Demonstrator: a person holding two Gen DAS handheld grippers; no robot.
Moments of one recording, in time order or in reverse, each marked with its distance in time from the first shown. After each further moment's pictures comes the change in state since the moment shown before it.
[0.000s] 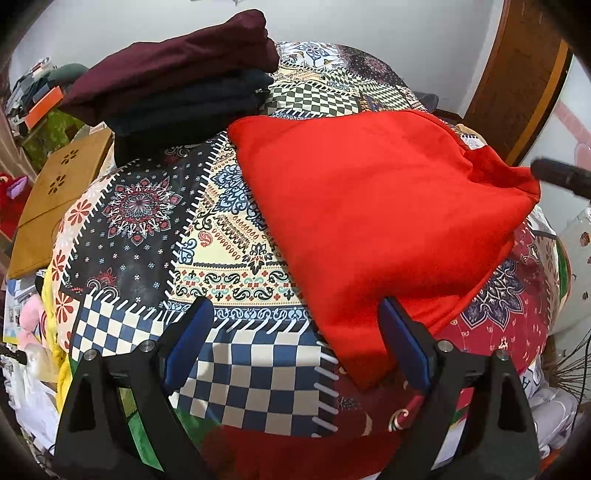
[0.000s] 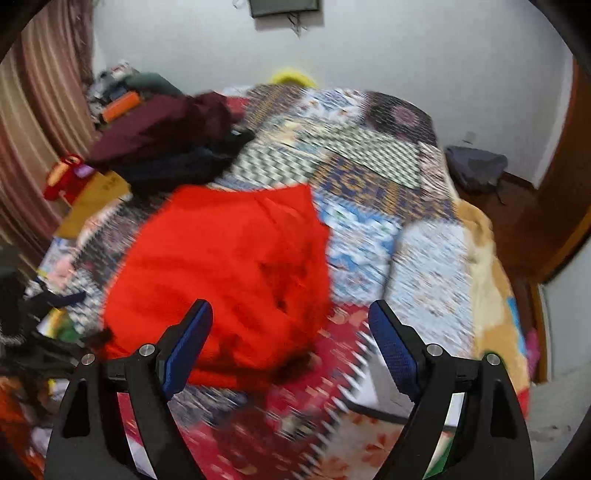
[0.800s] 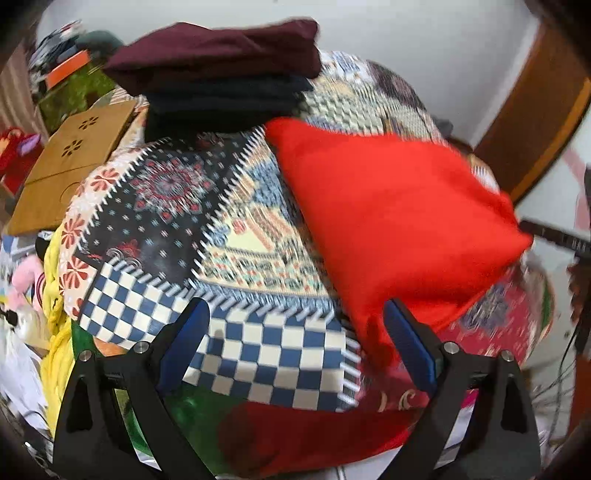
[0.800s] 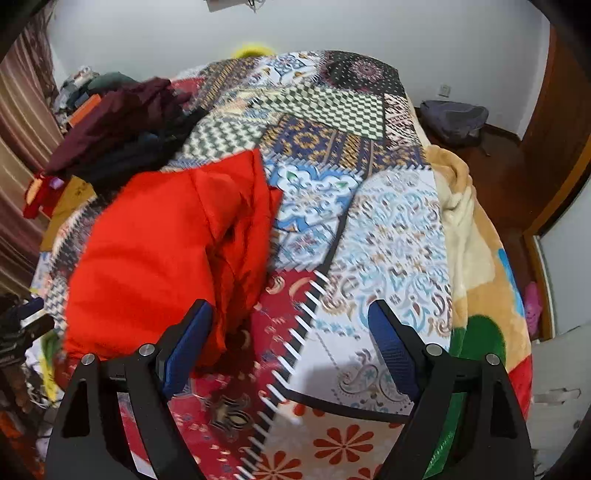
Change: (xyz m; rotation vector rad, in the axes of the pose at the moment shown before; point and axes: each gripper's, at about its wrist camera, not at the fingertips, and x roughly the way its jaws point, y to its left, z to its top) left arm -0.029 0.040 -0.002 -0.175 -0.030 -0.031; right arm 0.015 -0.062 -0.012 0.132 0.112 -0.034
